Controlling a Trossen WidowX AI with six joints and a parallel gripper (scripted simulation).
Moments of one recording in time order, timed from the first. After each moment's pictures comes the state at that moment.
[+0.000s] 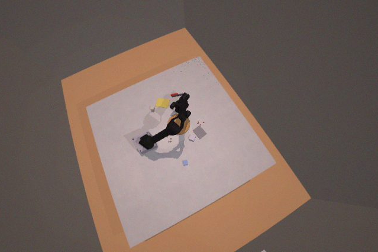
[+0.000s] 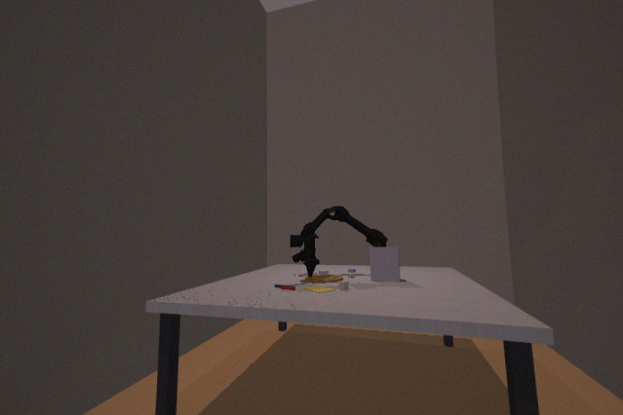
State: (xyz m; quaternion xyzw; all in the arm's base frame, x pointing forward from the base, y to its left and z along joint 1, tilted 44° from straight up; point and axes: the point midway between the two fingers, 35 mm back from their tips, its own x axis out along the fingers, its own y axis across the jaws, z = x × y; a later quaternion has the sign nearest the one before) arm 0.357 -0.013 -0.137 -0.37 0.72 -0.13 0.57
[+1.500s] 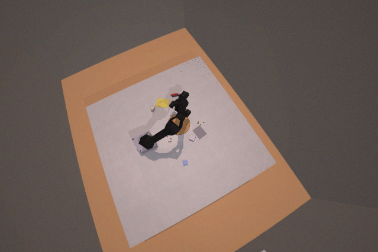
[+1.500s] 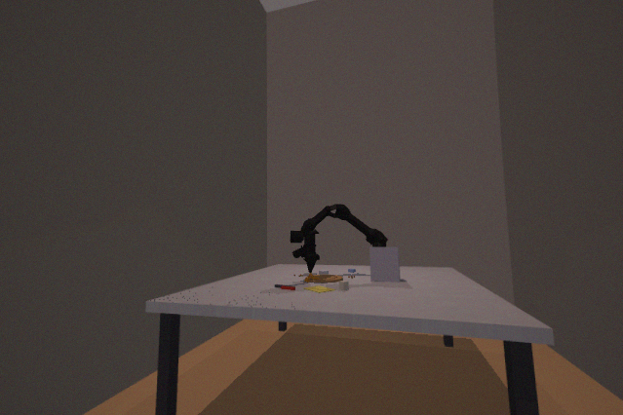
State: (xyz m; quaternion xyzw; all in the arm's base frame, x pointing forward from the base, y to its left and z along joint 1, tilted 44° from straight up) arm 0.357 0.002 -0.120 -0.38 0.72 -0.12 0.57
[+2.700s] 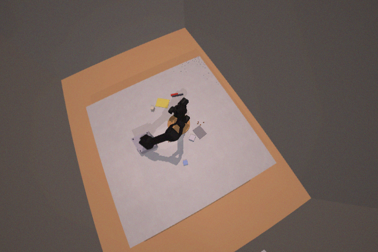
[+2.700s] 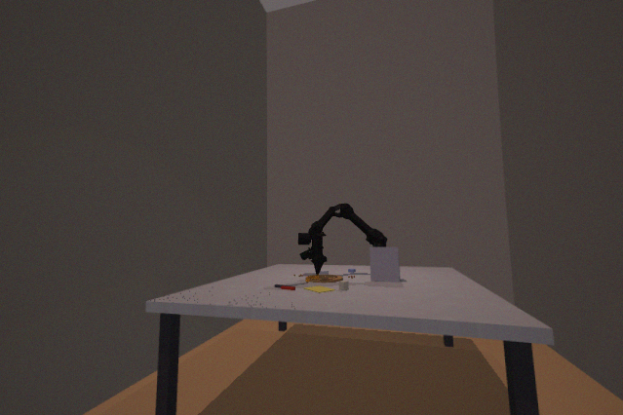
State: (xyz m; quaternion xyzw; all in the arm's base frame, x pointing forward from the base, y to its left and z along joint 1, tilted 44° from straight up) arm 0.324 -0.031 -0.103 -0.37 0.72 -0.13 0.57
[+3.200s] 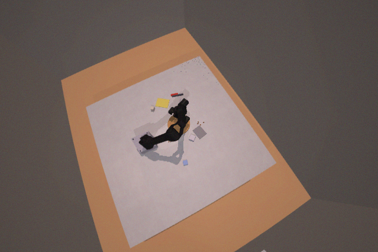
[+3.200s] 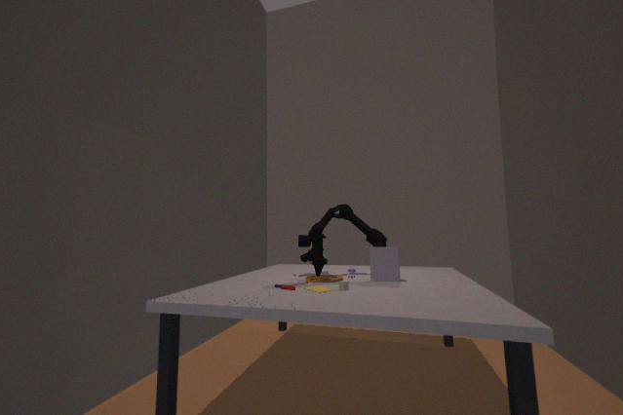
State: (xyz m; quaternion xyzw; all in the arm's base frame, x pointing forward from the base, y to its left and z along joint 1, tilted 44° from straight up) arm 0.322 -0.038 -0.111 -0.38 0.72 -0.13 0.57
